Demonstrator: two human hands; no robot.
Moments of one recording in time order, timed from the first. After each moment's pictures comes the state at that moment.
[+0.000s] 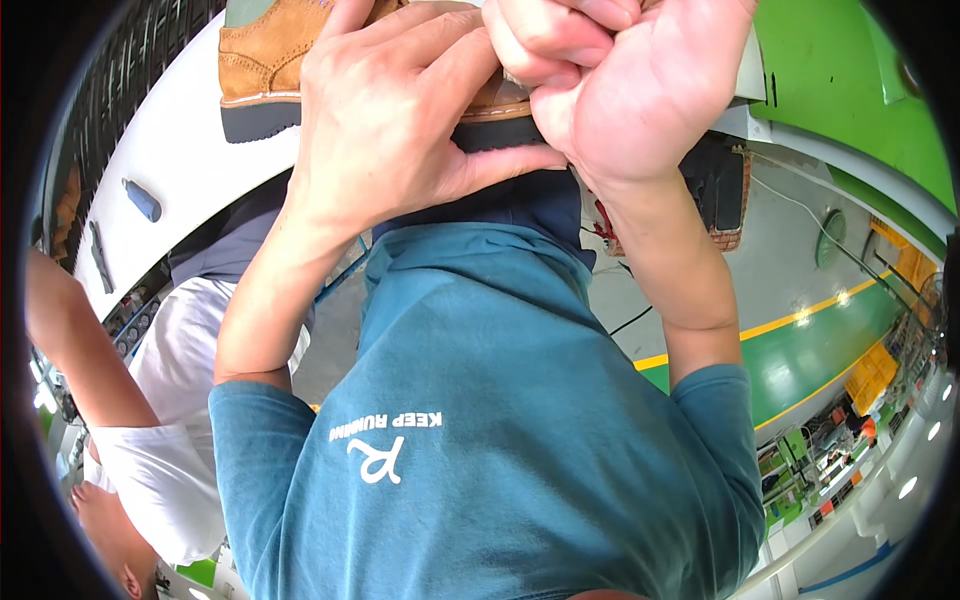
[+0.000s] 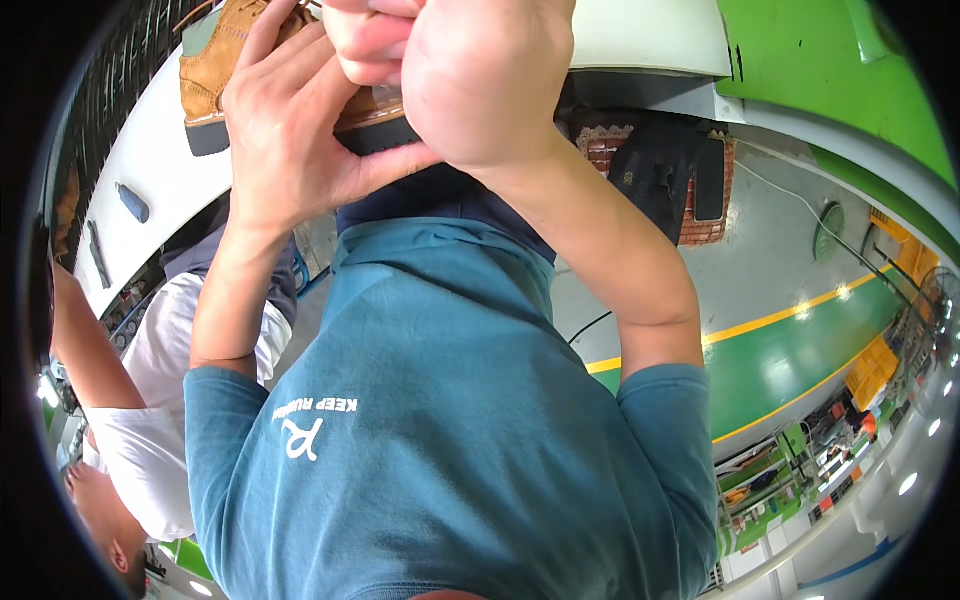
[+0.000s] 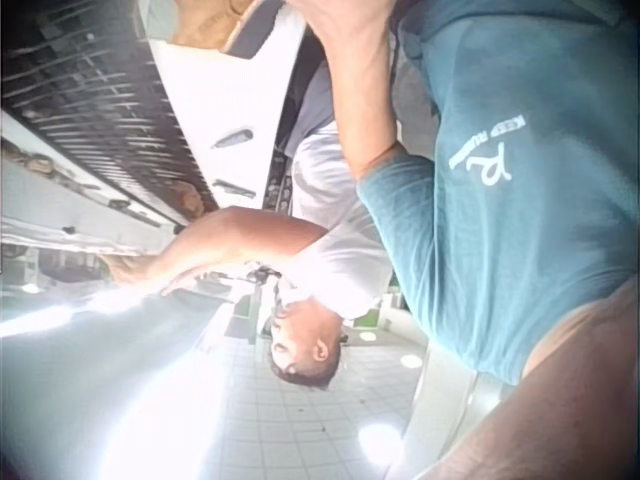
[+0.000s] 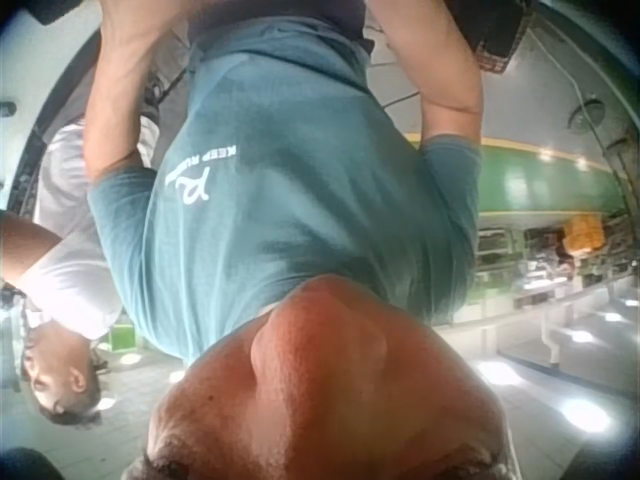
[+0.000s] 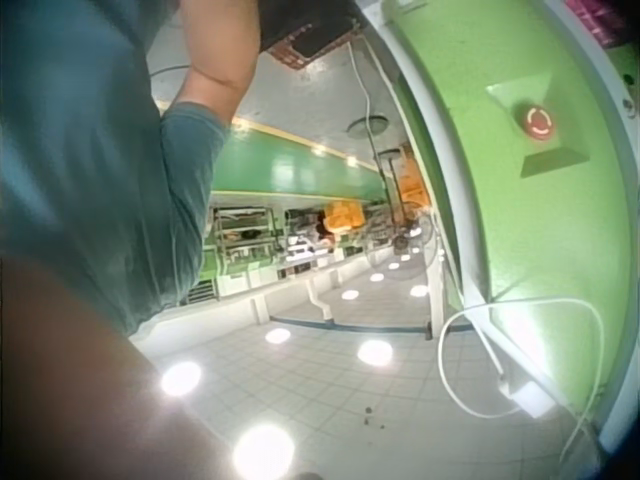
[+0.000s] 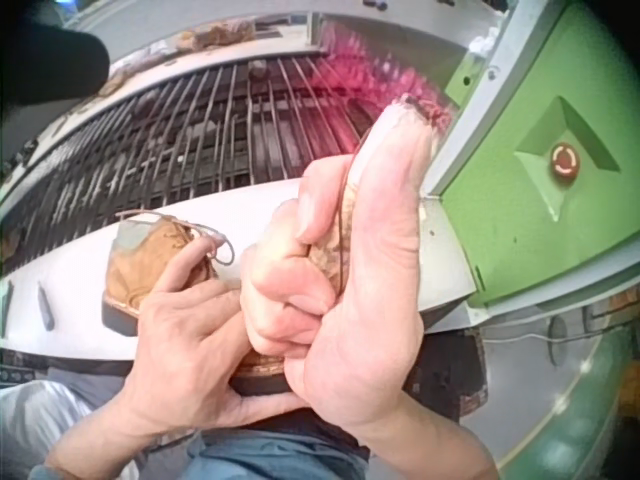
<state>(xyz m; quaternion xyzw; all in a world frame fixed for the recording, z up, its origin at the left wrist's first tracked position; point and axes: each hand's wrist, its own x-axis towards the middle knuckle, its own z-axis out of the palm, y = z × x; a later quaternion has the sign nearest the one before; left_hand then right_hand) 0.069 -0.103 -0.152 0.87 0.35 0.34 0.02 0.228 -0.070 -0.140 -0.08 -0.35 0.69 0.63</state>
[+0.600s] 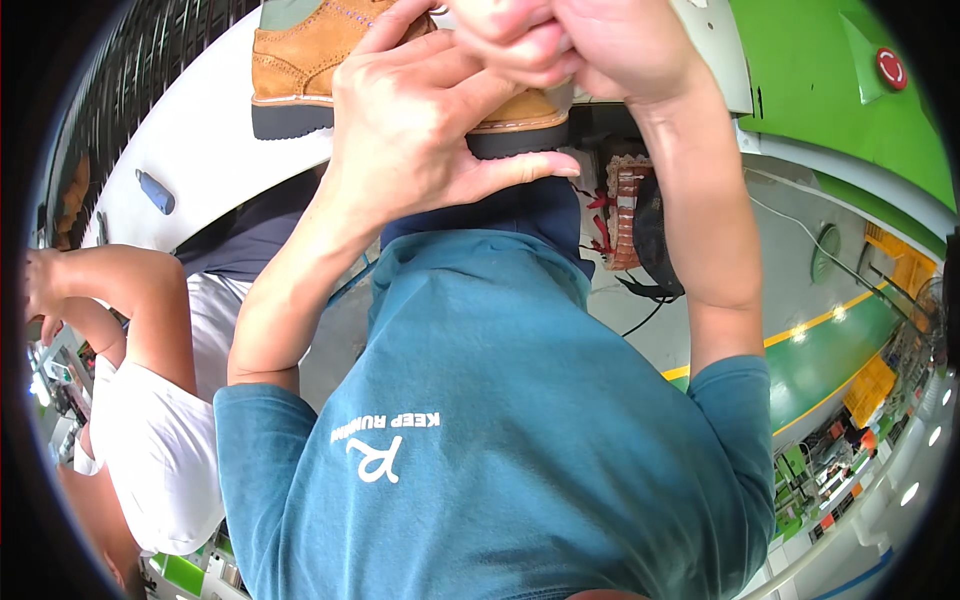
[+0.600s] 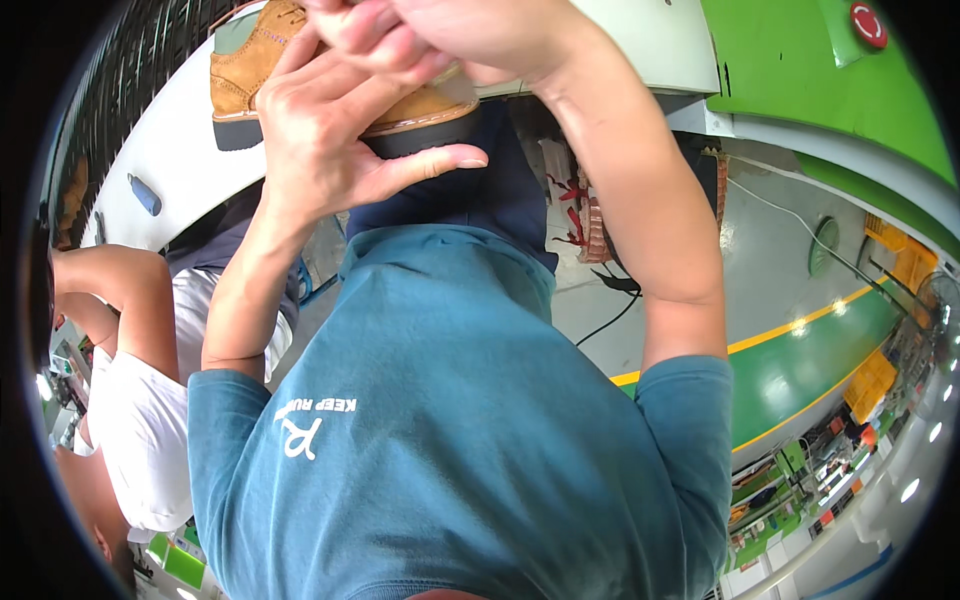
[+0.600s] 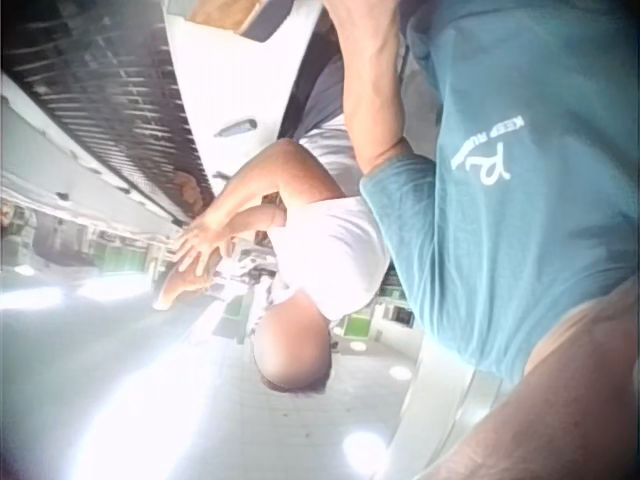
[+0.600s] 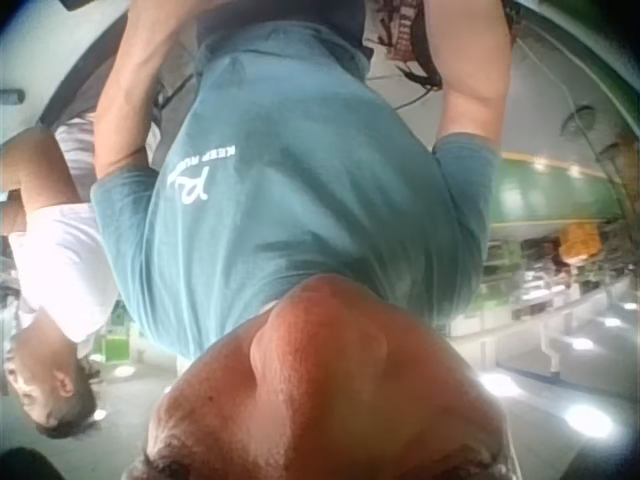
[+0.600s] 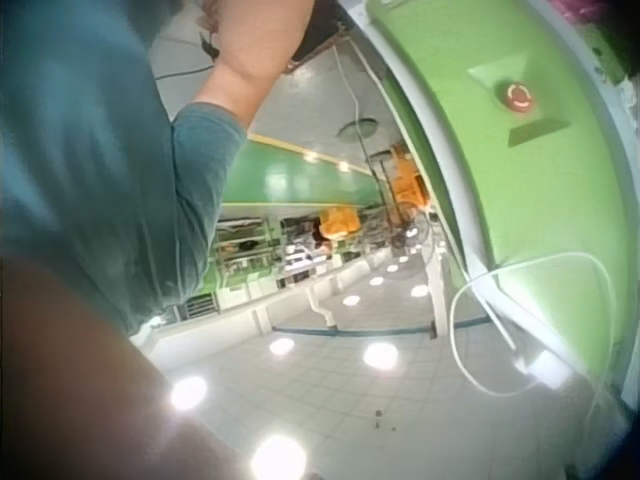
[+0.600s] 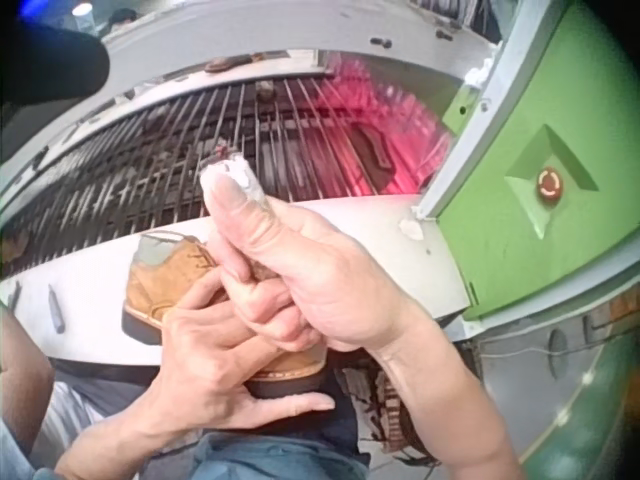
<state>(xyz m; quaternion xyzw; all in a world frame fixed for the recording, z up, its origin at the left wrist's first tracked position) 0.067 -0.104 -0.153 0.86 0.33 0.38 0.03 0.236 -0.033 -0.109 -0.17 -0.48 0.81 0.30</state>
